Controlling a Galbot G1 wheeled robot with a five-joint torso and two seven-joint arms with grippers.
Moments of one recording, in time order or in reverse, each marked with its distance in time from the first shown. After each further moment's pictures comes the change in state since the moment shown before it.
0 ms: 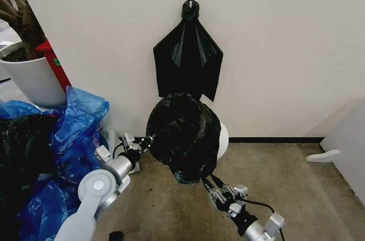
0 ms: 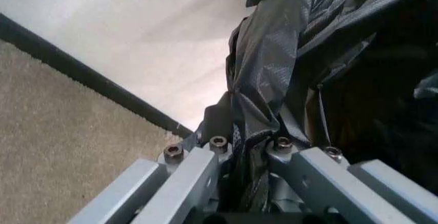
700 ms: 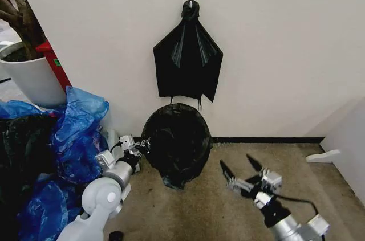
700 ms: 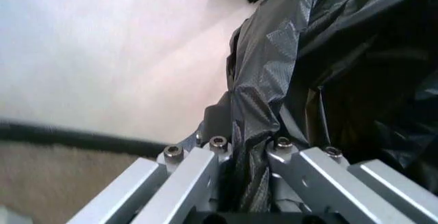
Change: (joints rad) left arm 0.072 0.007 0.075 0.020 0.730 -0.212 0.198; right arm -0.030 -0.053 0.042 0.421 -0.054 -0.079 0.398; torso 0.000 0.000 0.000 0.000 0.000
